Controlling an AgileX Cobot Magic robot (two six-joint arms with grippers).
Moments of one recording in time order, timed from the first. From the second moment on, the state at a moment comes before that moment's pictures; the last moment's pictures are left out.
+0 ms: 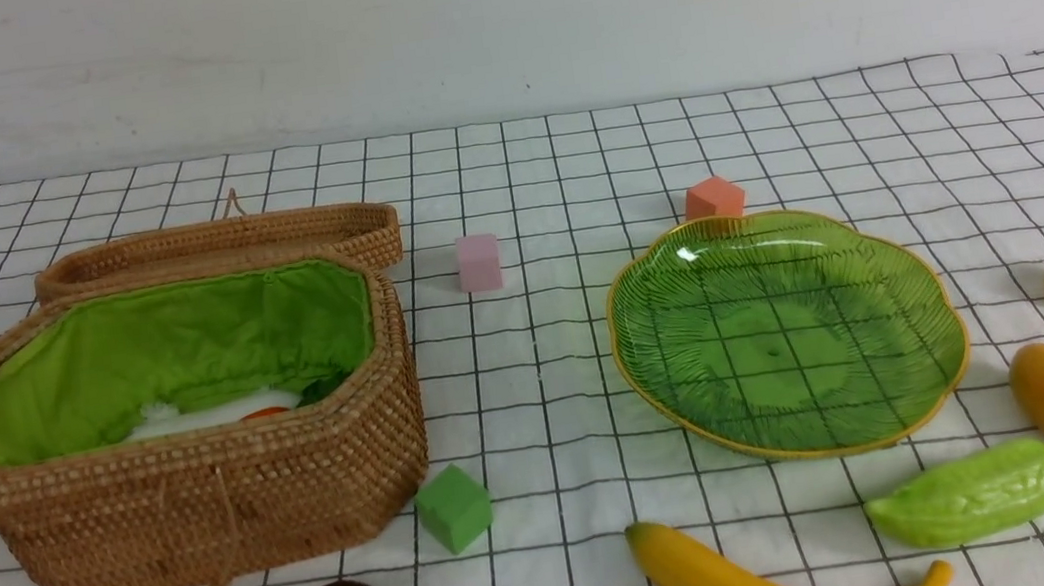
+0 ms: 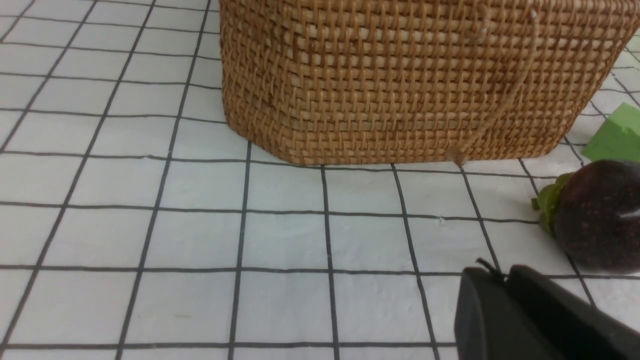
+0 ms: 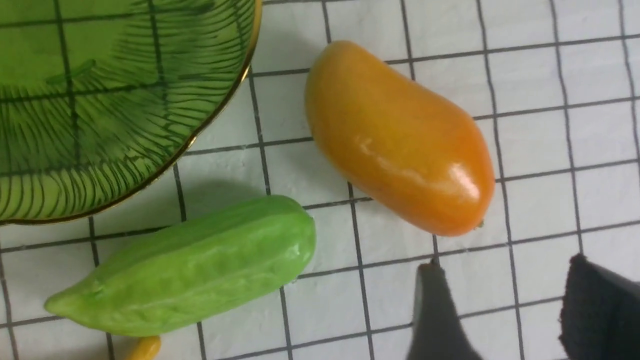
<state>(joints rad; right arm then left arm) 0.04 1.46 -1.16 -0.15 1.00 0.16 -0.07 -0.01 0.03 -0.06 0.40 -0.08</state>
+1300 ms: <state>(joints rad) 0.03 1.64 -1.31 0.32 0.74 -0.23 -0.07 -0.01 0.03 -0.06 0.40 -0.08</state>
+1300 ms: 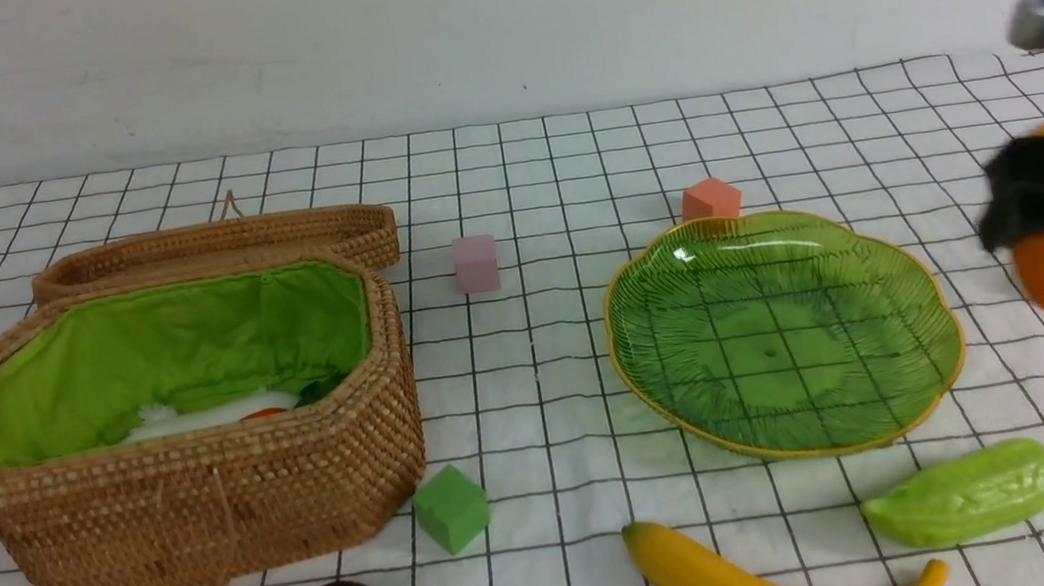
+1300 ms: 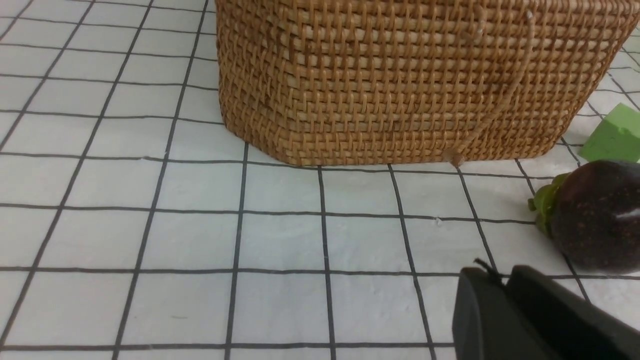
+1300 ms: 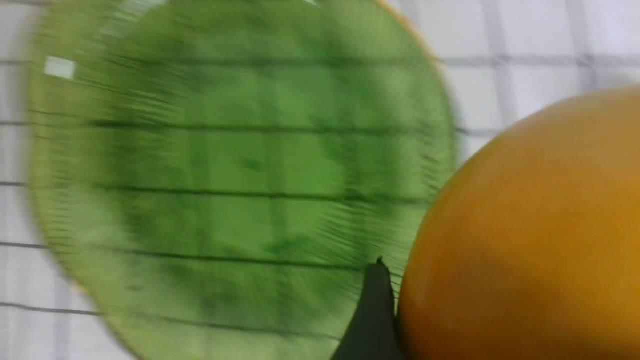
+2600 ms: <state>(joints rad) 0.19 1.43 -0.82 0.10 0.70 -1.16 -0.07 -0.01 0.03 -0.06 0.40 -0.08</state>
